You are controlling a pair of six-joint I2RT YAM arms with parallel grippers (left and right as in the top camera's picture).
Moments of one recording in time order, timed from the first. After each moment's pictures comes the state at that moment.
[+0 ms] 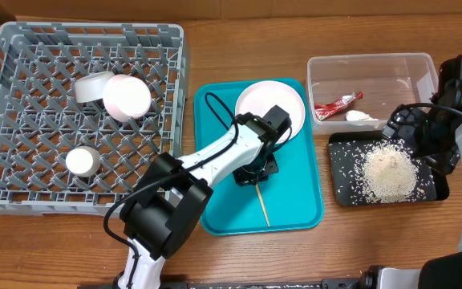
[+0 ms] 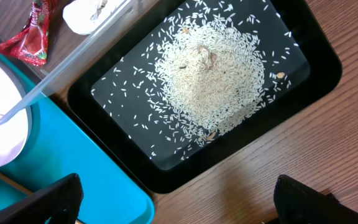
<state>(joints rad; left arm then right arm) -0.72 2.08 1.45 -0.95 0.10 -1.00 -0.22 1.53 1.49 -1.41 0.00 0.42</state>
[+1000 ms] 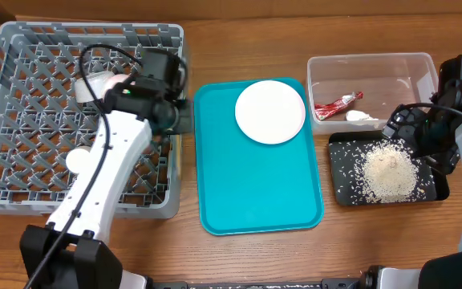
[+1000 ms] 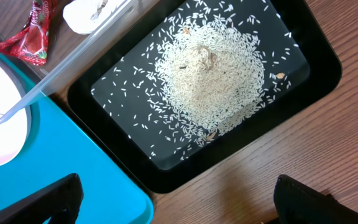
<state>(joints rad) -0.23 1.63 1.43 -1.01 -0.02 -0.23 -0.22 1.53 1.49 -1.41 0.00 0.41</state>
